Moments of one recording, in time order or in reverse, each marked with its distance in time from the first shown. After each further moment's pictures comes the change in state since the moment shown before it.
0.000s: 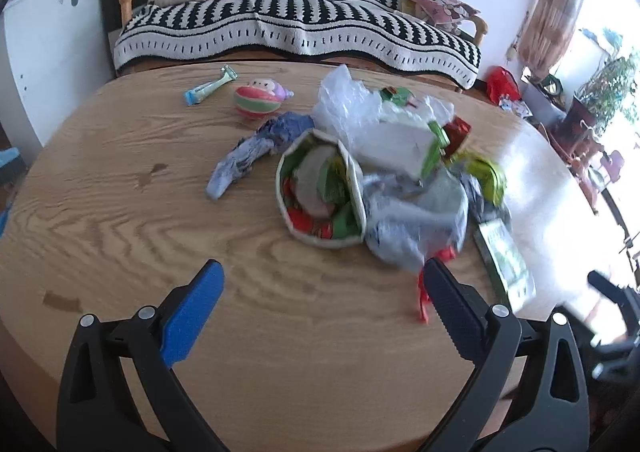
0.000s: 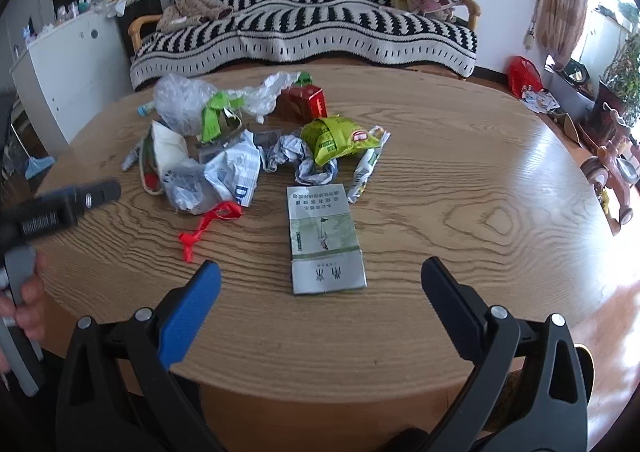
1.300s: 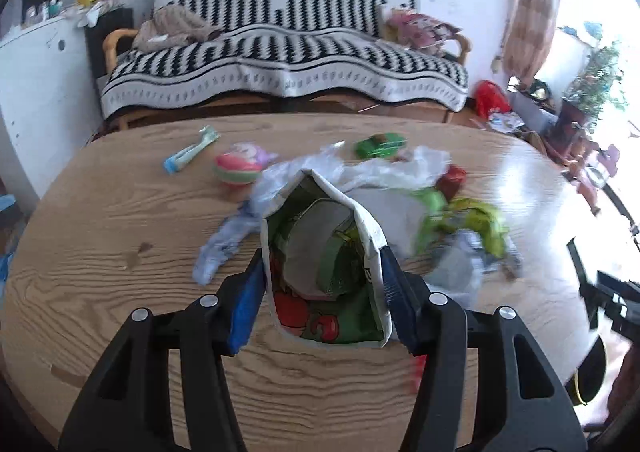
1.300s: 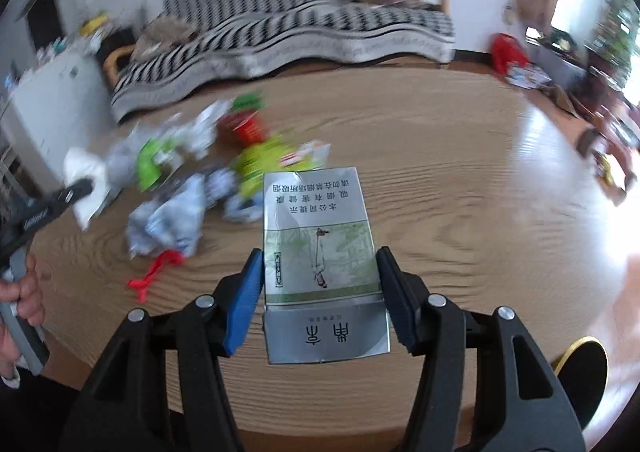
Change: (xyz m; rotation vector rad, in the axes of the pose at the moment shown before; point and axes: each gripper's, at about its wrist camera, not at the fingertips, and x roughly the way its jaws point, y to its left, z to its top) left arm 0.001 -0.023 0.032 0.084 -0.137 -0.016; right arm -0.002 -0.101 0.016 0.171 -0.039 0.000
